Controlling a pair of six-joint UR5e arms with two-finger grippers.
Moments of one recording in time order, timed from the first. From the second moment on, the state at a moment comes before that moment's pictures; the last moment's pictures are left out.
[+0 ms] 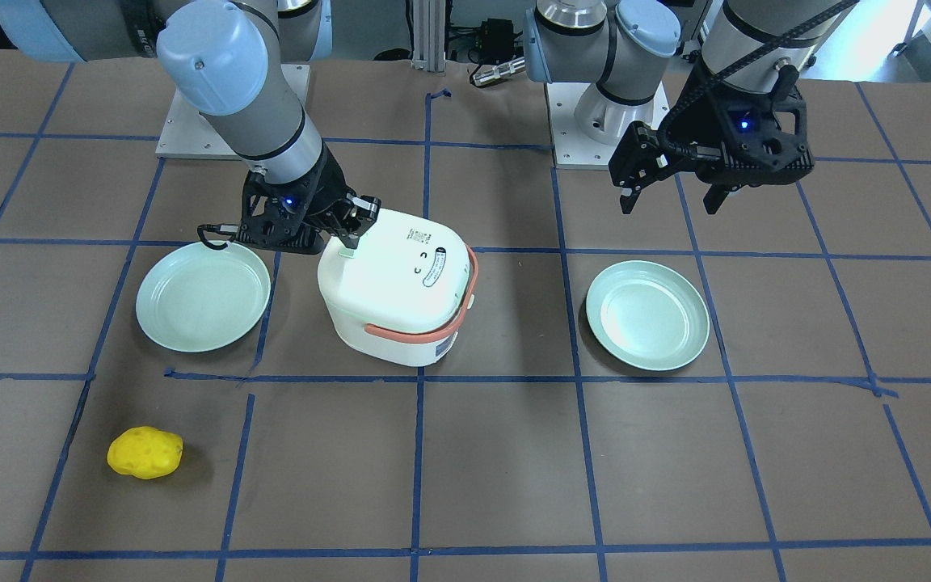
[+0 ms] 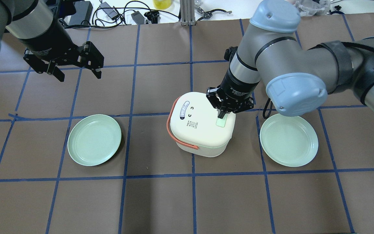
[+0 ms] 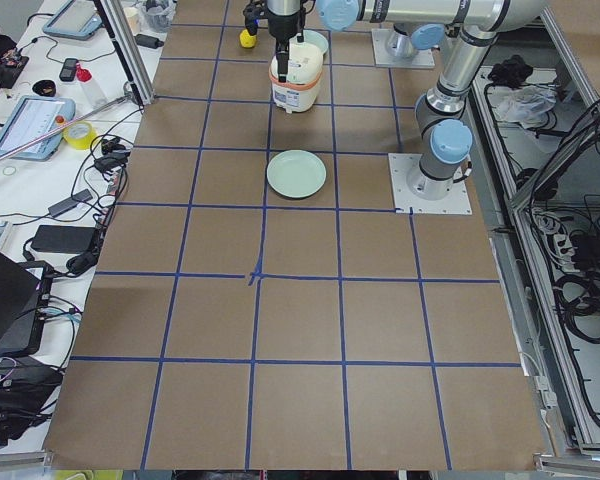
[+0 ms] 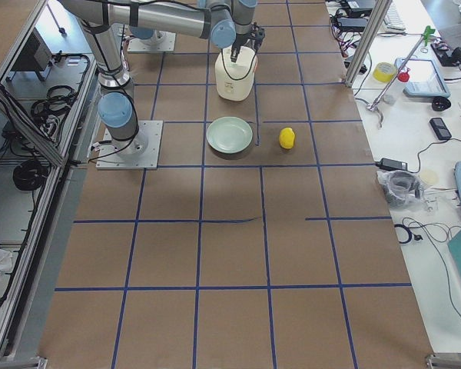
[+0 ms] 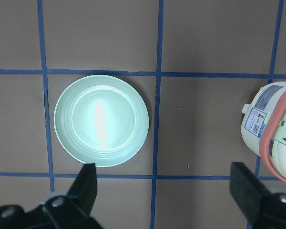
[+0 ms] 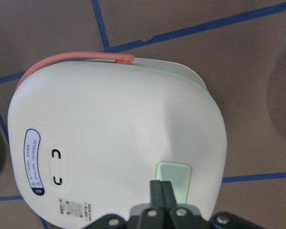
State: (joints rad) left arm -1.53 -1.54 -1.57 -1.56 1.56 0.00; right arm 1.75 -1.50 1.80 -1.80 -1.32 0.38
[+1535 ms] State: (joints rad) left arm -1.53 -1.54 -1.57 -1.56 1.56 0.00; right arm 1.73 -1.50 1.54 -1.63 -1.45 0.38
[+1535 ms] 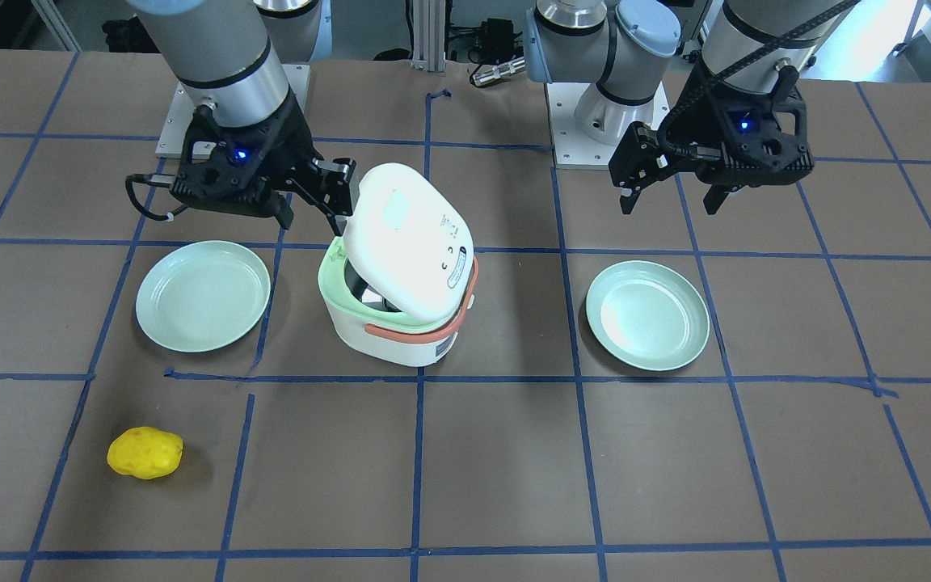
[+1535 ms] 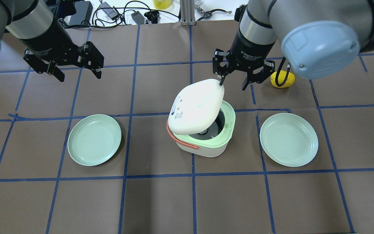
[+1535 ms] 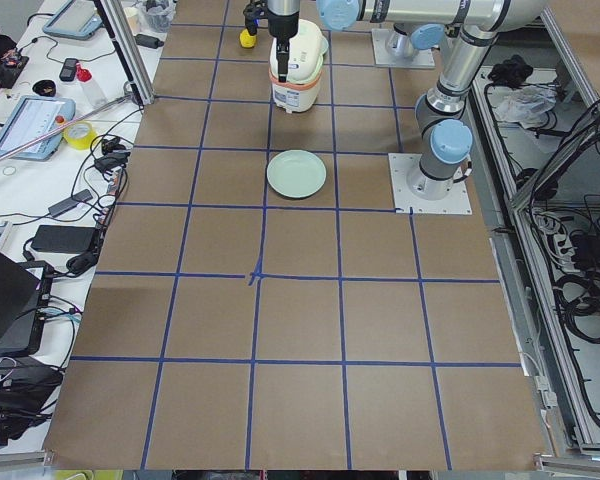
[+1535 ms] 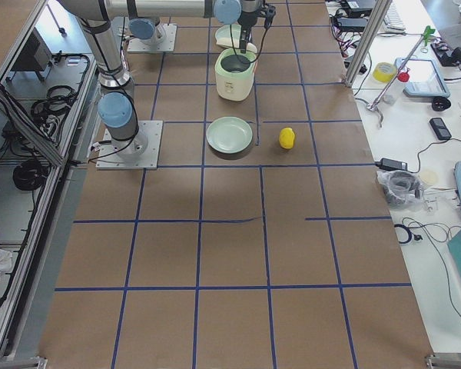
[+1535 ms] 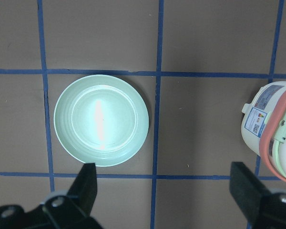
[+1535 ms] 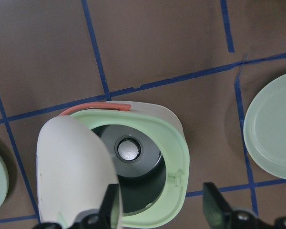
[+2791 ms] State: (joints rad) left arm -1.53 -1.54 -1.57 -1.56 1.56 0.00; right arm 1.58 -1.51 1.47 -1.54 -1.59 0.17
